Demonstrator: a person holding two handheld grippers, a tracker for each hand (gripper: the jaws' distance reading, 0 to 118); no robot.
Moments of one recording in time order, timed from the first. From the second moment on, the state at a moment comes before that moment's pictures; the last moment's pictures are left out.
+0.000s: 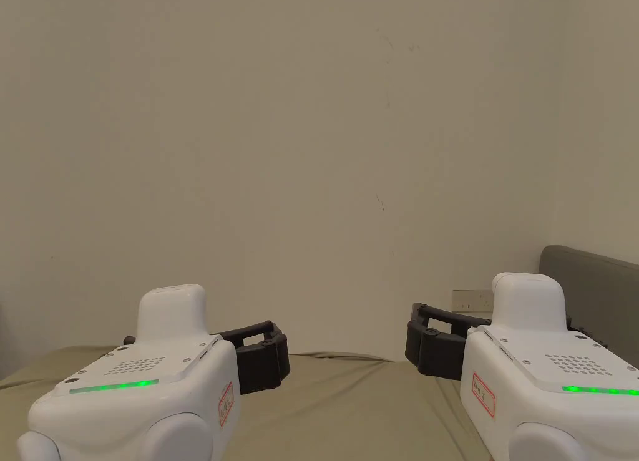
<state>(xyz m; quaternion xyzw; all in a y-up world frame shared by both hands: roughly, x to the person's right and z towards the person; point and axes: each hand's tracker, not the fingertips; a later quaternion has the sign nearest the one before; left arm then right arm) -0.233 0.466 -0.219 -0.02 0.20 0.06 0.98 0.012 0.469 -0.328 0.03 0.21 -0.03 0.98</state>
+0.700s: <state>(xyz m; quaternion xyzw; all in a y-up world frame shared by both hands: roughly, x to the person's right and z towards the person) -0.234 0.465 -0.219 -0.02 0.21 0.05 0.98 0.011 0.465 -0.330 0.04 0.20 -0.03 0.98</state>
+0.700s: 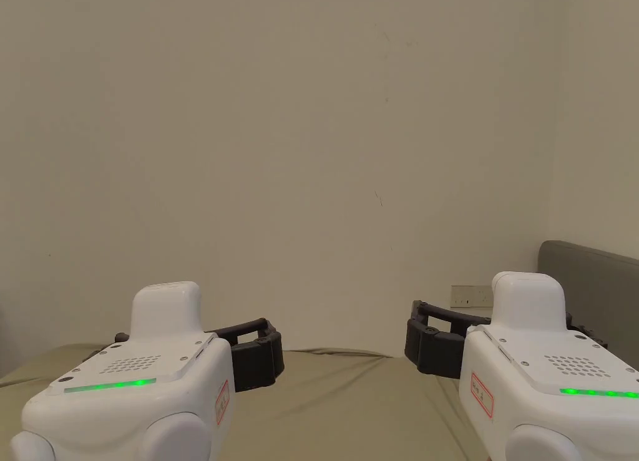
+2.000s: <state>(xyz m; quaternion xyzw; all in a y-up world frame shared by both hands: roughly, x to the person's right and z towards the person) -0.236 0.467 -0.217 0.00 0.22 0.07 0.97 0.000 0.463 -0.333 0.06 0.20 -0.02 0.98</state>
